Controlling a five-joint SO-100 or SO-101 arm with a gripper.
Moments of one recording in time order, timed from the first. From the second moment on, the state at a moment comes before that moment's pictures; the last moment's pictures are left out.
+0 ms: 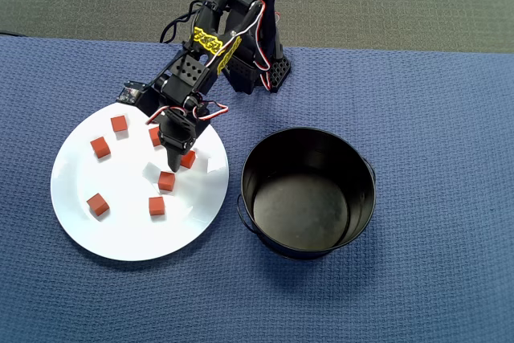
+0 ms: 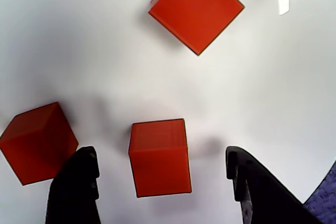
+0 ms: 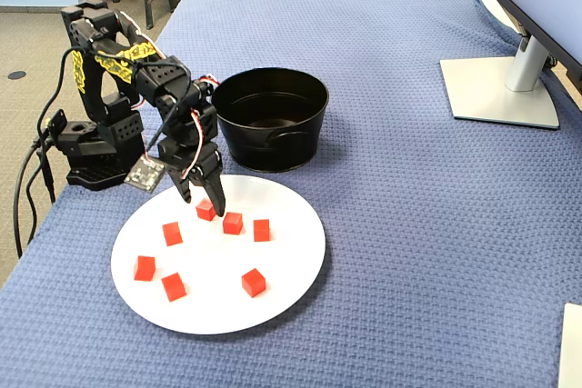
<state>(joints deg) 34.3 90.4 114.5 63.6 -13.9</state>
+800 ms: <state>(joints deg) 33.5 95.5 113.7 64.2 -15.9</state>
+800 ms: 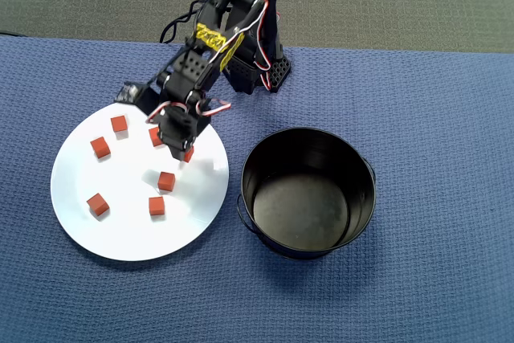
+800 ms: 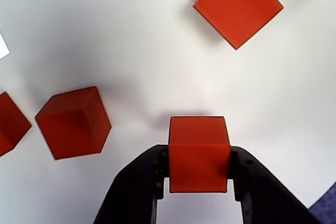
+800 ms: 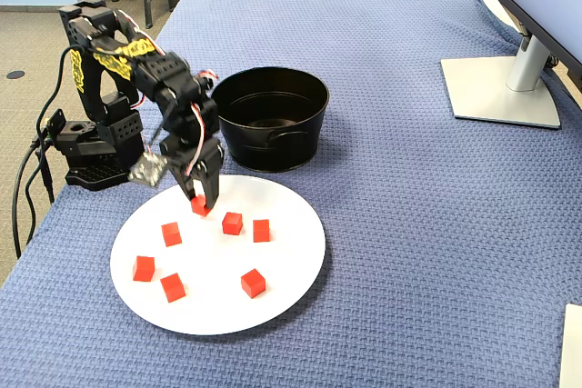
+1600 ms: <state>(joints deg) -12.0 103.1 89.5 81.9 4.5</state>
